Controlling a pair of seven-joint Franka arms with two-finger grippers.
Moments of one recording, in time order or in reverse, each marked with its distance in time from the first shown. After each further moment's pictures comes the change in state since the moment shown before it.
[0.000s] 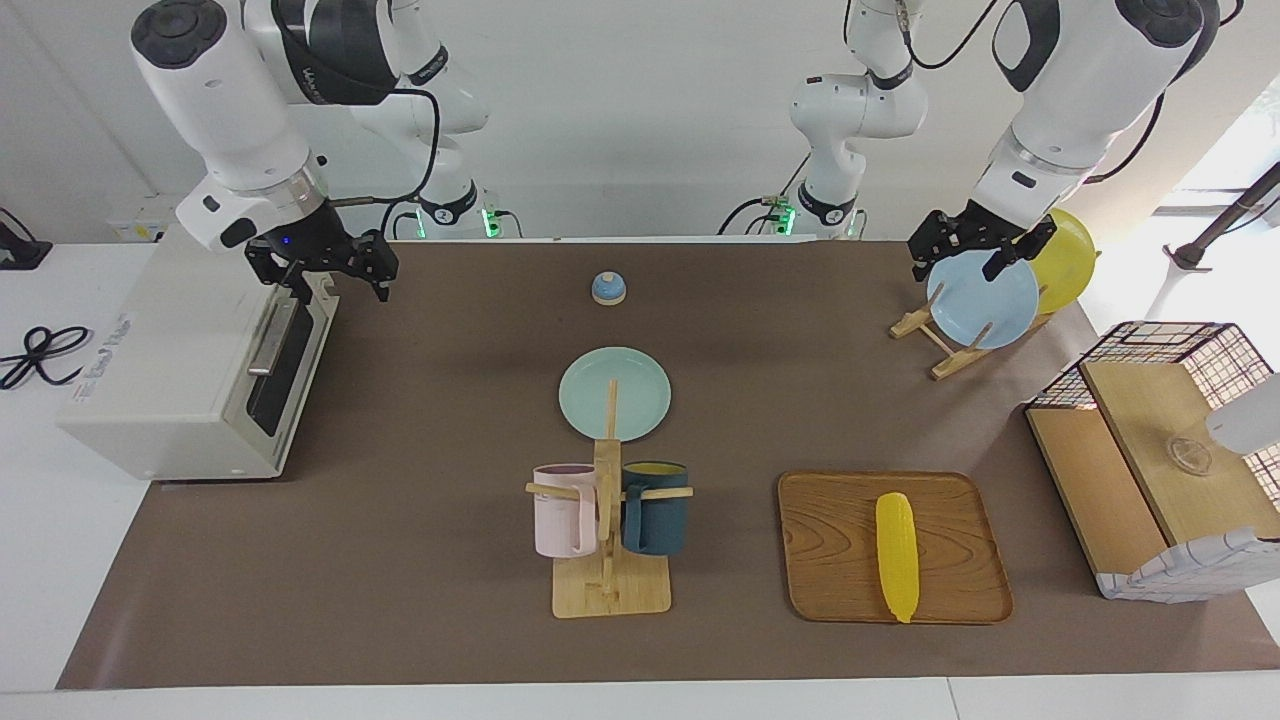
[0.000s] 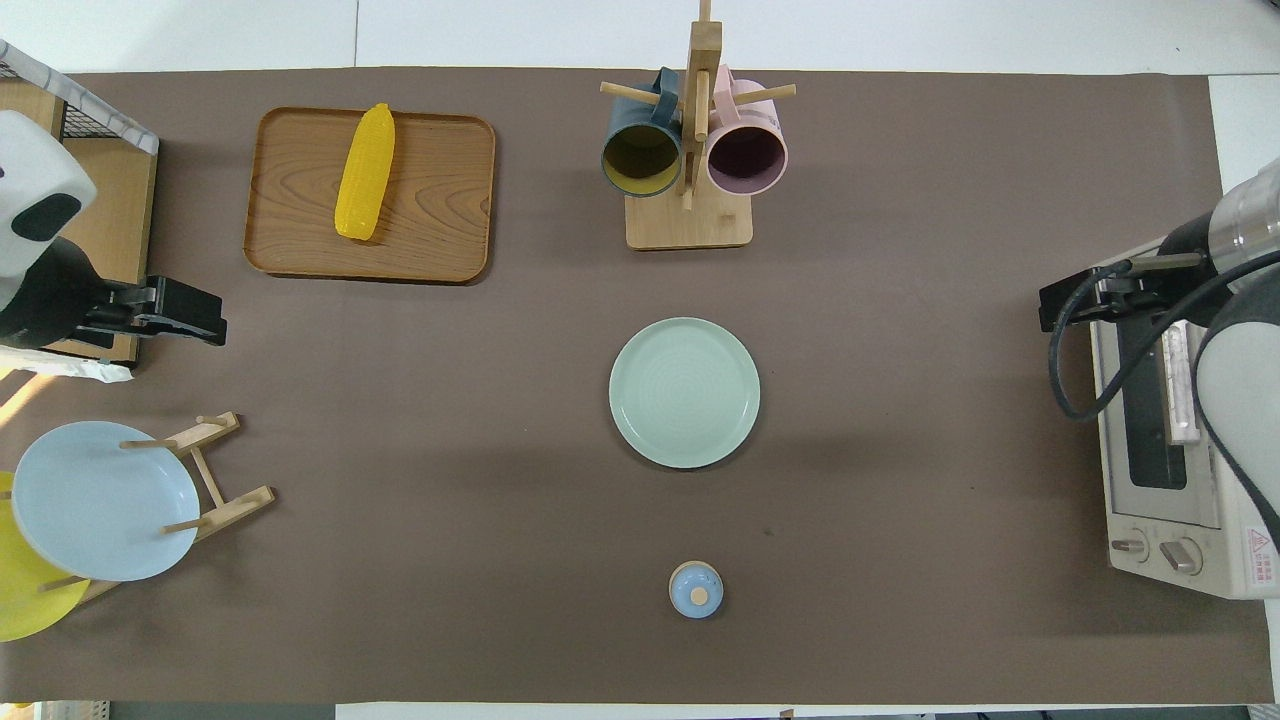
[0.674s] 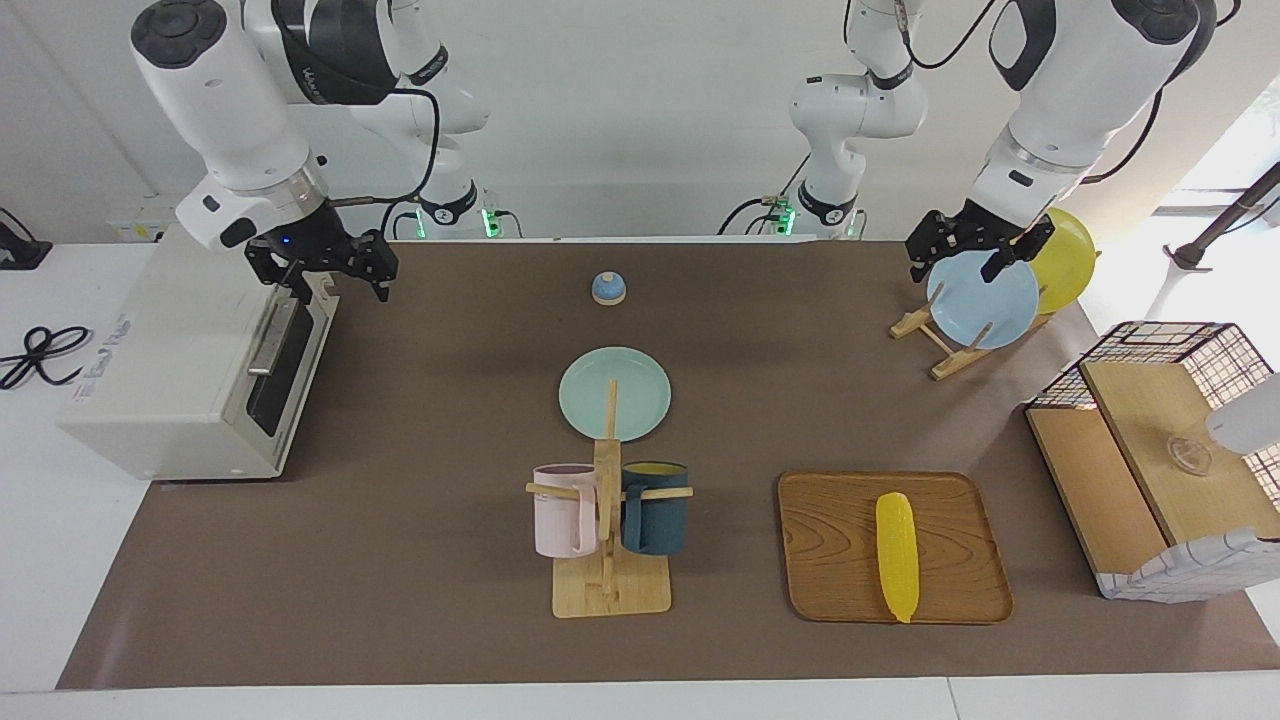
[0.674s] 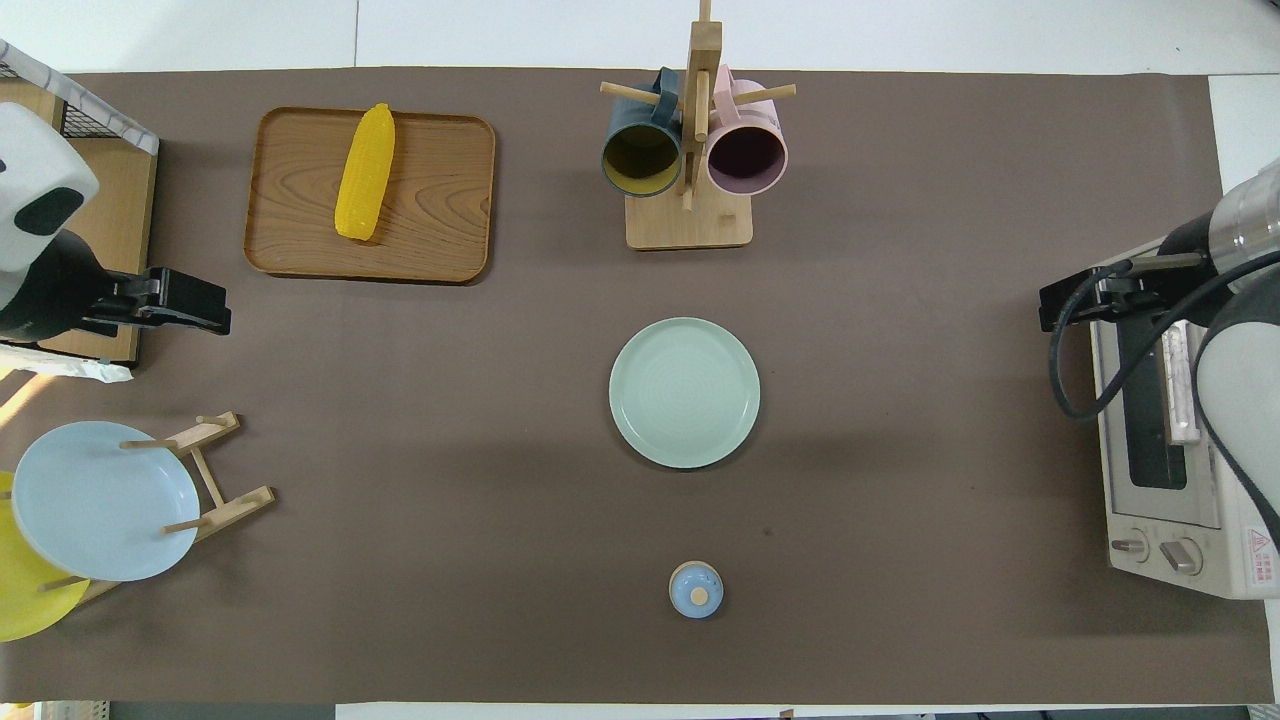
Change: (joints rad) left arm -0.003 0.000 -0.004 -0.001 0.000 0.050 -0.002; right arm 0.000 0.000 0.000 0.000 0.000 0.000 0.000
